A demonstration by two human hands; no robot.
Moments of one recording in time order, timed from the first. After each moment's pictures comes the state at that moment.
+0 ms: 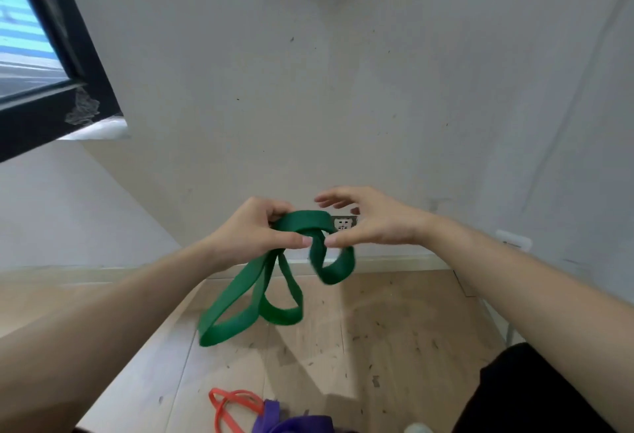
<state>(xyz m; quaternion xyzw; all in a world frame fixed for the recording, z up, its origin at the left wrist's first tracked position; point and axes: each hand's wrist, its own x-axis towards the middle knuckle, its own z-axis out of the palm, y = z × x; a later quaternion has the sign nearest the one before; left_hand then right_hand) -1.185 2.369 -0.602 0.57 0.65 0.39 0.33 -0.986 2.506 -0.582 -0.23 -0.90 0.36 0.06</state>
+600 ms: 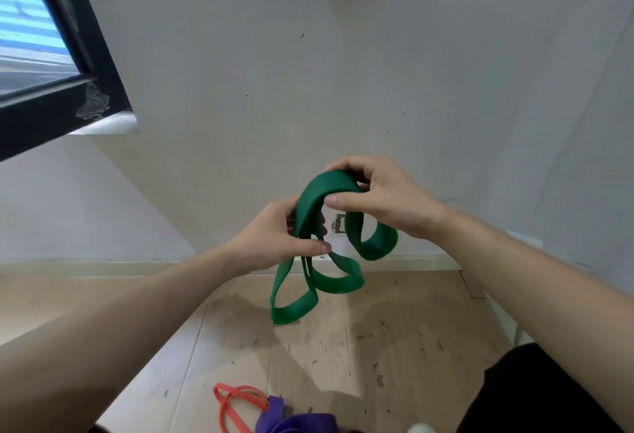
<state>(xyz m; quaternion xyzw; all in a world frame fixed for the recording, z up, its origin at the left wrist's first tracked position) -1.169 2.369 -0.609 0.57 0.61 0.43 0.34 -0.992 2.483 -0.553 -0.18 -0.84 0.45 0.24</state>
